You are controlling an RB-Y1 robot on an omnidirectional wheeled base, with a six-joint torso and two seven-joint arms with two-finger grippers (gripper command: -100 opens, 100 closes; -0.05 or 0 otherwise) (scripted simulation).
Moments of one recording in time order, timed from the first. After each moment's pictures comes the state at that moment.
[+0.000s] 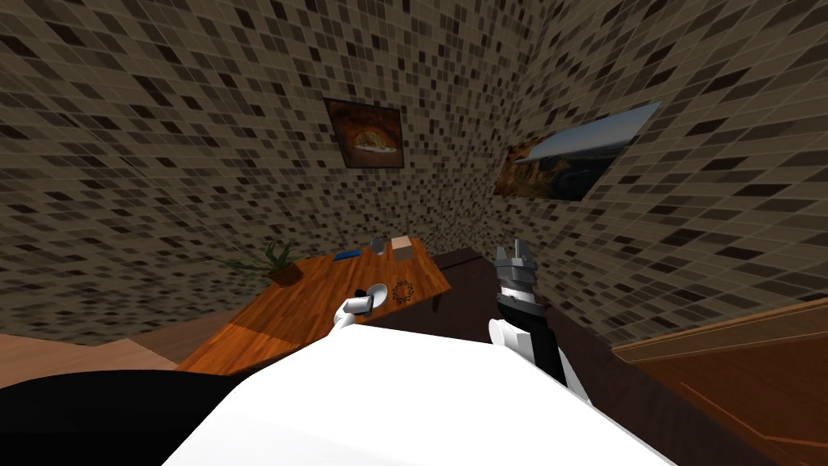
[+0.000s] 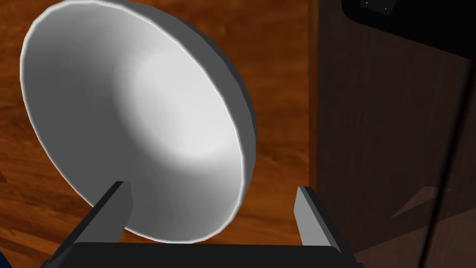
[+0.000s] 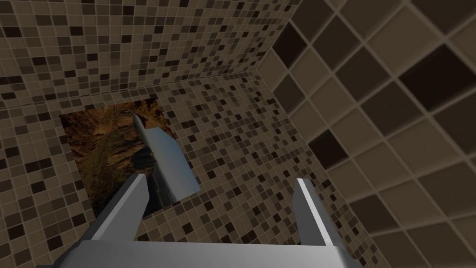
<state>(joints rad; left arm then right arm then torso) -0.10 0.20 0.20 -0.97 0.11 0.73 0.00 0.45 0.02 -0.05 -2.23 -0.06 -0.45 0.04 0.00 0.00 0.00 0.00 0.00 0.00</state>
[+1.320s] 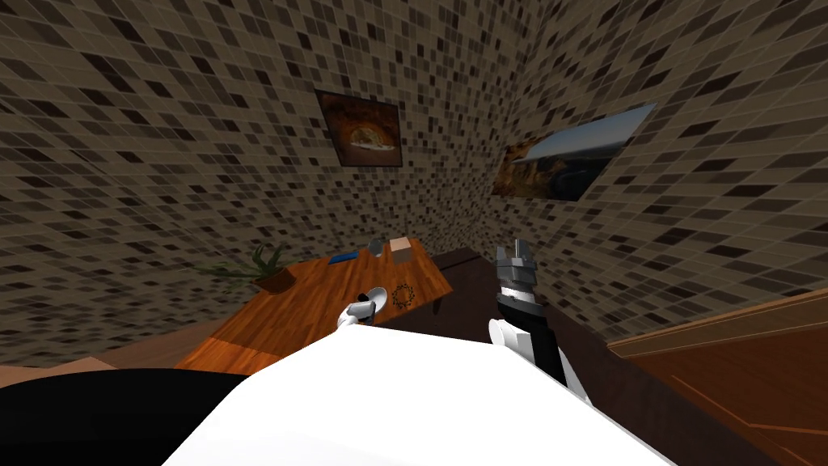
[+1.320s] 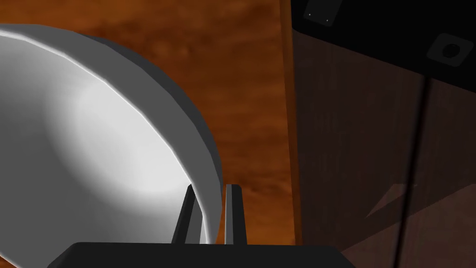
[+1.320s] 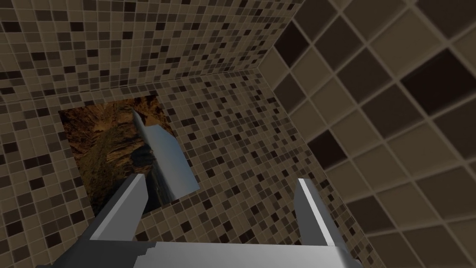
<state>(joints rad) -0.14 0.18 0.20 -0.82 0.11 0.73 0.00 0.45 0.02 -0.05 -2.23 -0.06 -0.45 0.04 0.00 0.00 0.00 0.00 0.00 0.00</state>
